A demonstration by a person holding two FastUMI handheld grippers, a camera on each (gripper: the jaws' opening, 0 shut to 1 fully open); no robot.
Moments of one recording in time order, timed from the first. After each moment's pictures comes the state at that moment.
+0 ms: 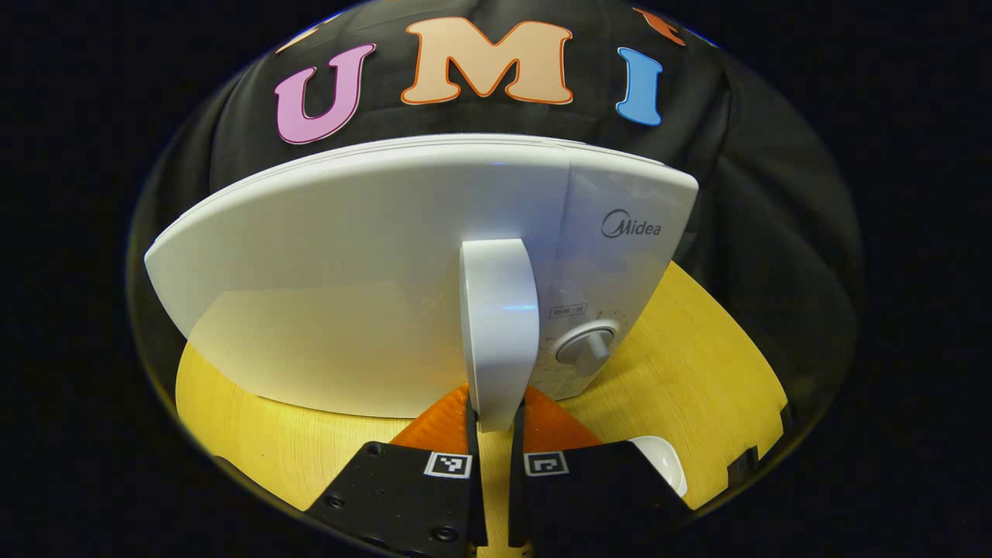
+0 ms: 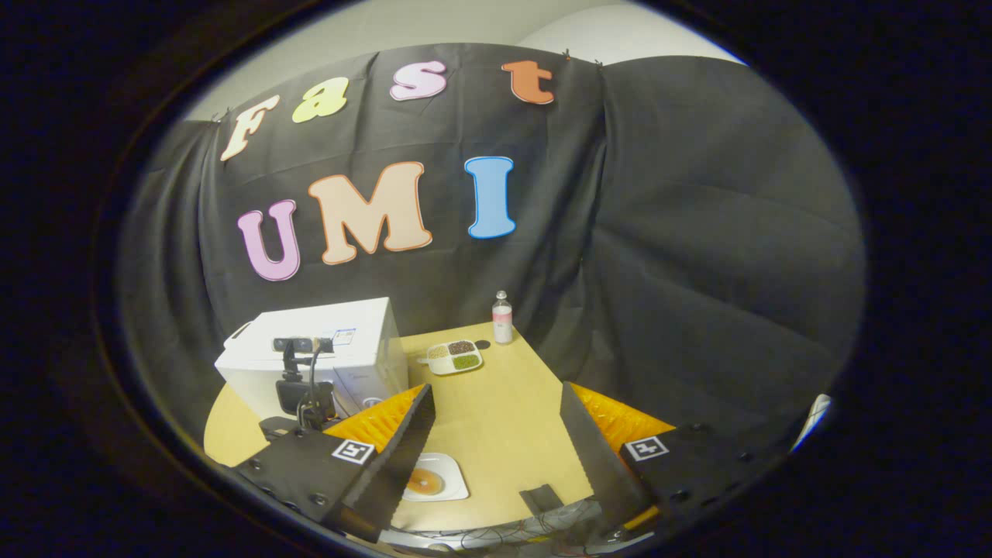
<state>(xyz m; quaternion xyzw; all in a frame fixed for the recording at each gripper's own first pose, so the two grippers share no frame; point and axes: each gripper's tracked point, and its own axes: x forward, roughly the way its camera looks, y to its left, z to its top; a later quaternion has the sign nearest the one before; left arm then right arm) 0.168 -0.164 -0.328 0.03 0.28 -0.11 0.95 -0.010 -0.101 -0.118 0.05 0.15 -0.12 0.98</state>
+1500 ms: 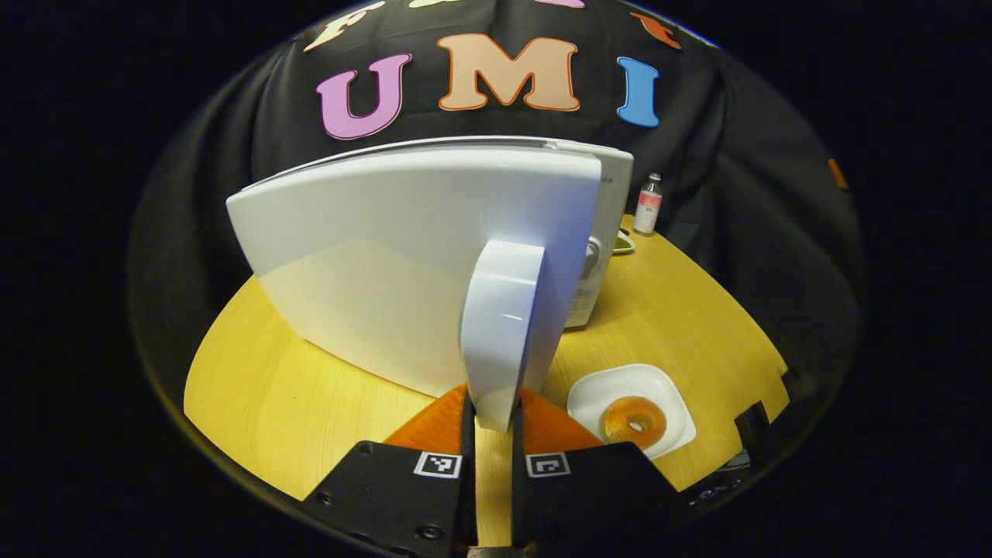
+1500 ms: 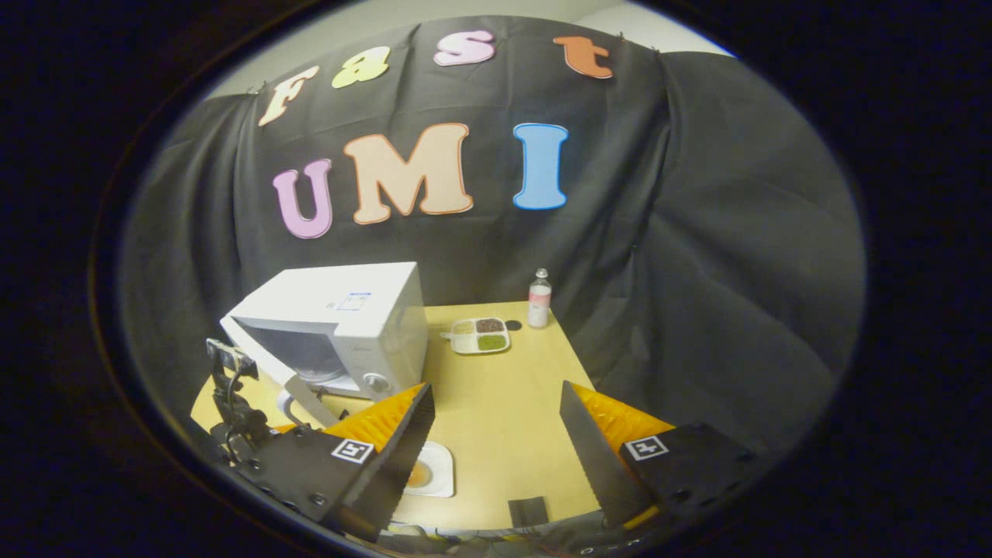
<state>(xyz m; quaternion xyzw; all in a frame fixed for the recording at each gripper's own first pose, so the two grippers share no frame) 0.051 -0.116 -0.333 0.03 0.28 -0.06 0.96 0.054 -0.094 -0.161 0.01 0.20 -0.01 0.98</state>
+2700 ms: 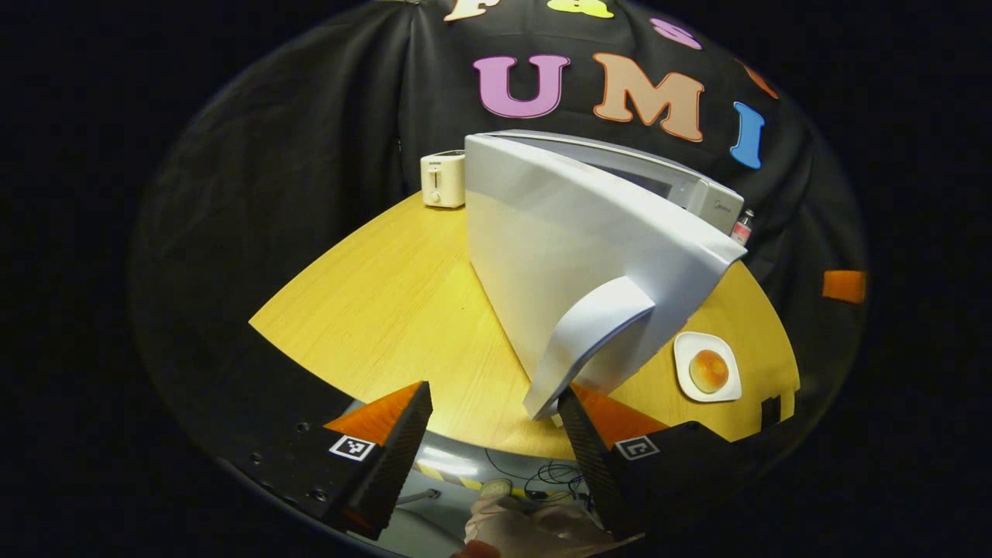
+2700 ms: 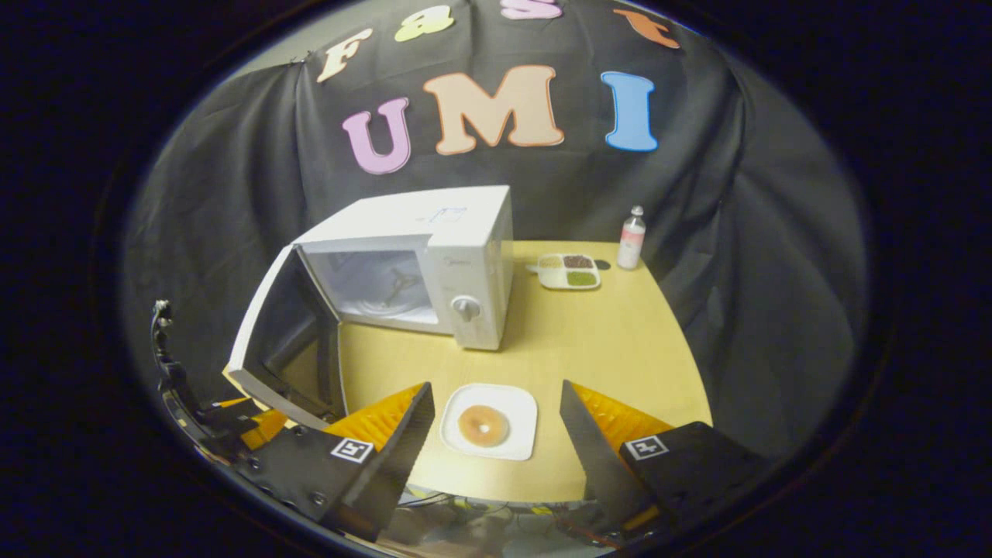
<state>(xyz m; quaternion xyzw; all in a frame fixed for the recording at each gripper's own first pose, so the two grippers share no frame) -0.087 0.049 -0.320 -0.06 0.30 0.11 0.95 0.018 0.015 -0.263 0.01 0.31 0.11 0.94</state>
